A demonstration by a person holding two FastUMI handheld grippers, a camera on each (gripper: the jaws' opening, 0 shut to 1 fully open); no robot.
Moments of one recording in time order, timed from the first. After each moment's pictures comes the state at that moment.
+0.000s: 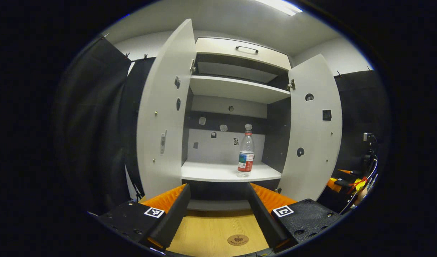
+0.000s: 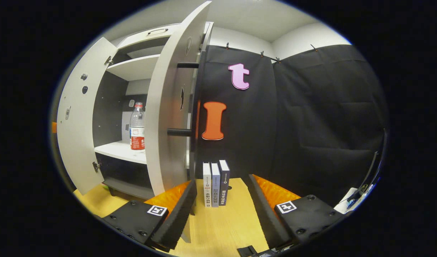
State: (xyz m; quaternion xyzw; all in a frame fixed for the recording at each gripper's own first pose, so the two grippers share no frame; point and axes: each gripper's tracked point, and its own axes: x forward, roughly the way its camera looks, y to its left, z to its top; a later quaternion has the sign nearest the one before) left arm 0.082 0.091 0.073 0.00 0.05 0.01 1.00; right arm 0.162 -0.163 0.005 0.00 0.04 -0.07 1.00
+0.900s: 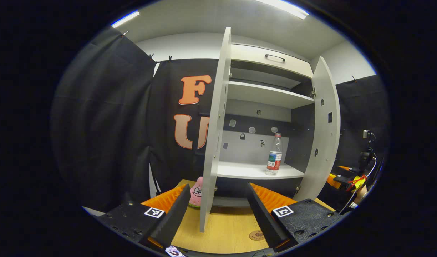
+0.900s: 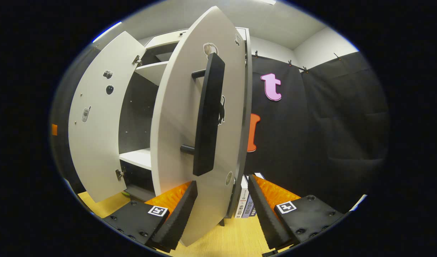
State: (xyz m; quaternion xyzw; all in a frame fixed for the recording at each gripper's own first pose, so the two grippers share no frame) left arm 0.033 0.188 0.074 -0.01 0.05 0.09 1.00; right arm 0.203 -0.032 0.023 -0.02 0.01 0.03 1.00
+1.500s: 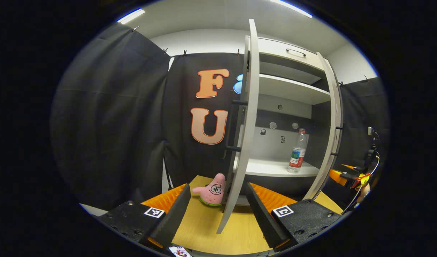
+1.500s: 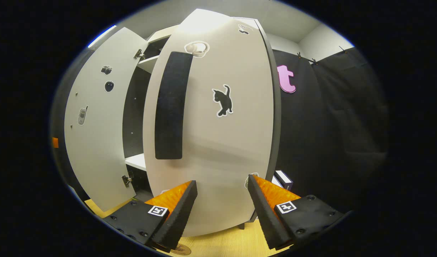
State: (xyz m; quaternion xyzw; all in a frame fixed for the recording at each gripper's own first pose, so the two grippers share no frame) left arm 0.050 0.248 0.049 -0.01 0.07 0.15 0.99; right arm 0.247 0.019 0.013 0.00 0.03 0.06 1.00
